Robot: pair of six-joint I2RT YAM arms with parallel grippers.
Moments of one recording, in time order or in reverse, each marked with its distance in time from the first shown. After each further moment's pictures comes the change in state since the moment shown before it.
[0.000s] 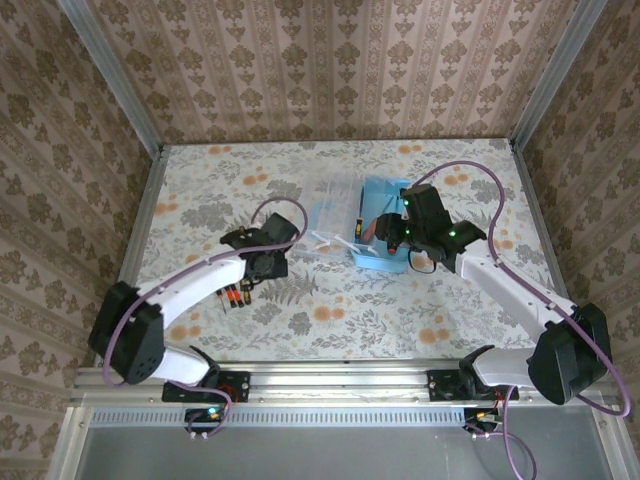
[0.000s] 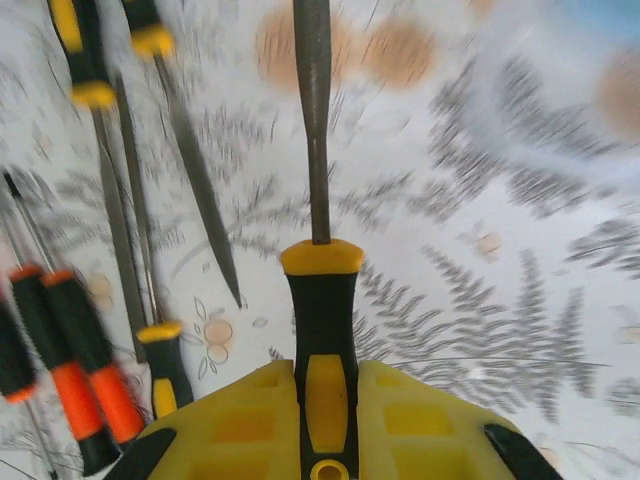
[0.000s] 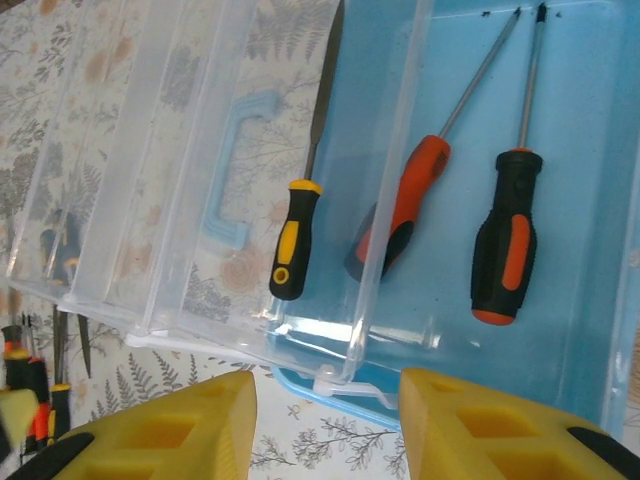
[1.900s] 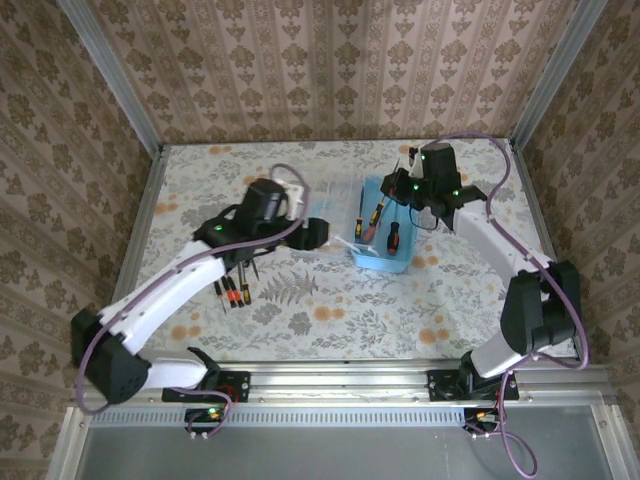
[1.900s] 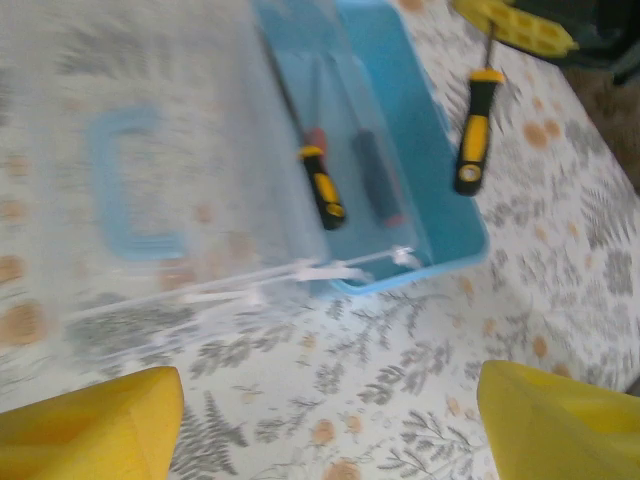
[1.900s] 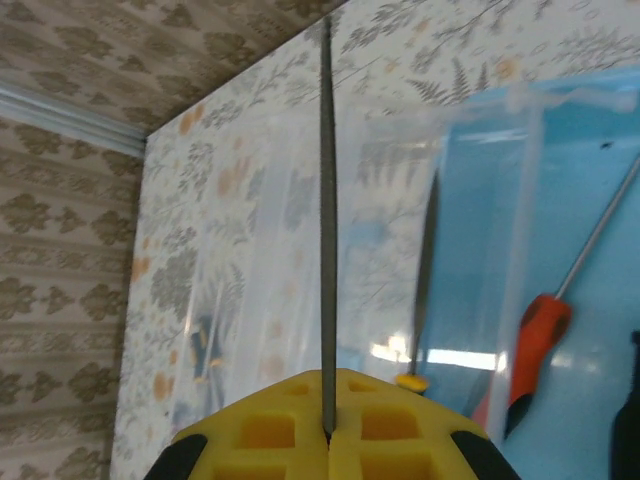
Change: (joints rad) left arm 0.011 -0.142 0.162 0.217 0.417 0.255; right arm -0.214 0.286 0.252 0.161 -0.322 0.066
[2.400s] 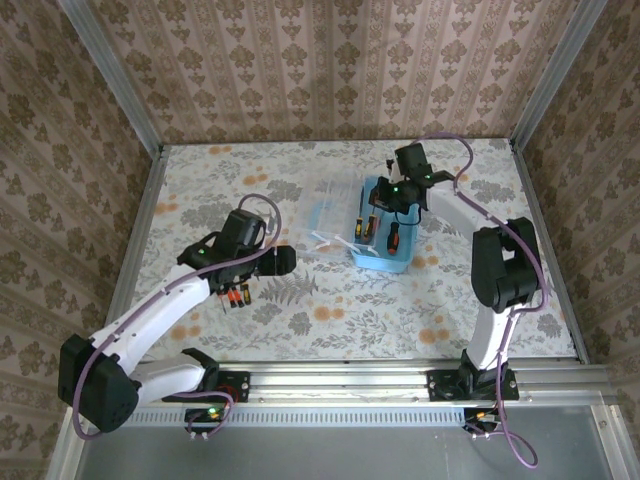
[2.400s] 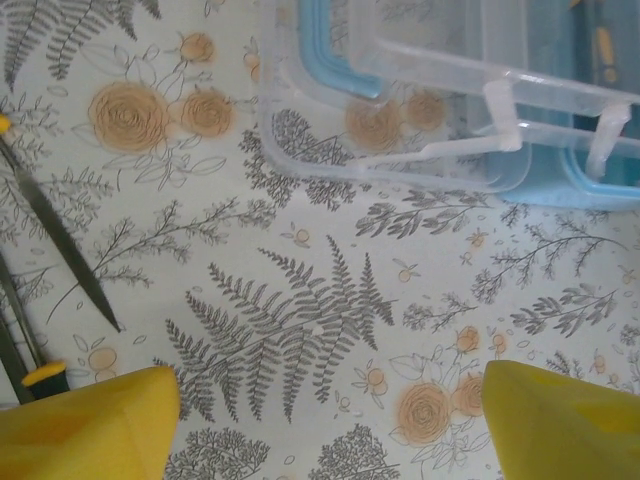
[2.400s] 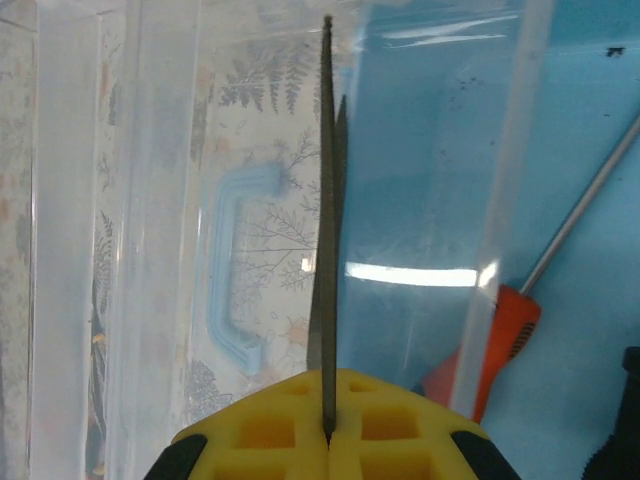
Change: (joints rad) left arm 0.100 -0.121 -0.262 -0.100 -0.063 -0.086; right arm 0.031 0.299 0.183 -0.157 0.003 -0.104
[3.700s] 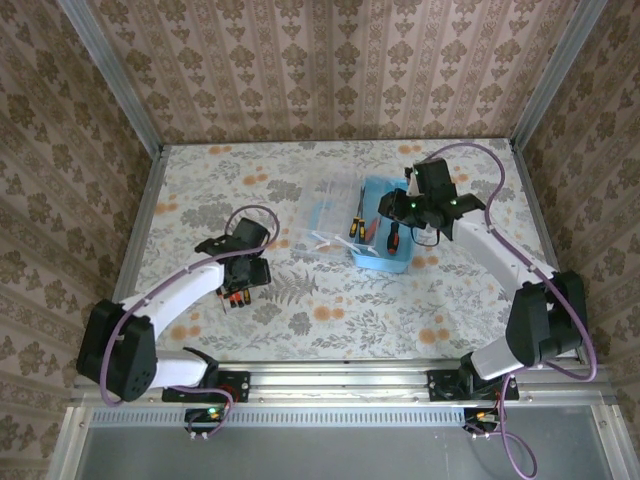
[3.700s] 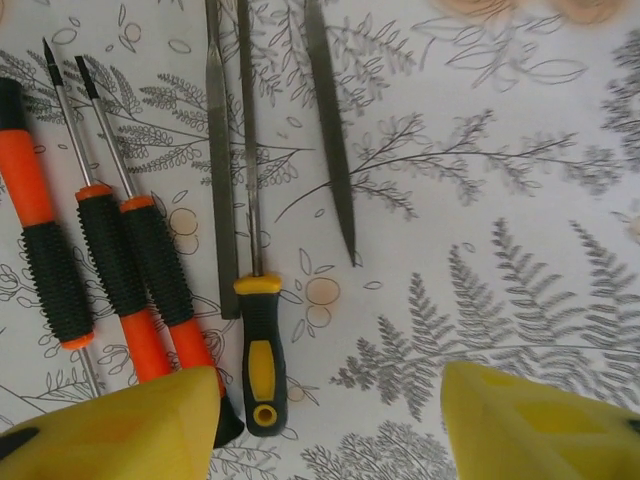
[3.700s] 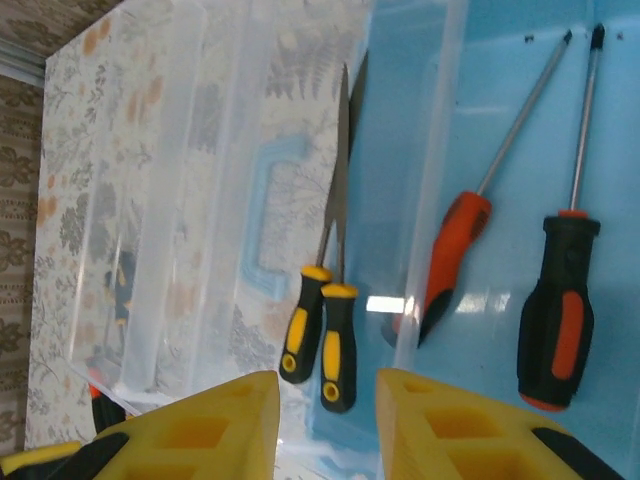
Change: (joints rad) left arm 0.072 0.192 -0.068 -0.098 -0.247 -0.164; right arm 0.020 -0.398 -0.290 0.006 0.087 0.040
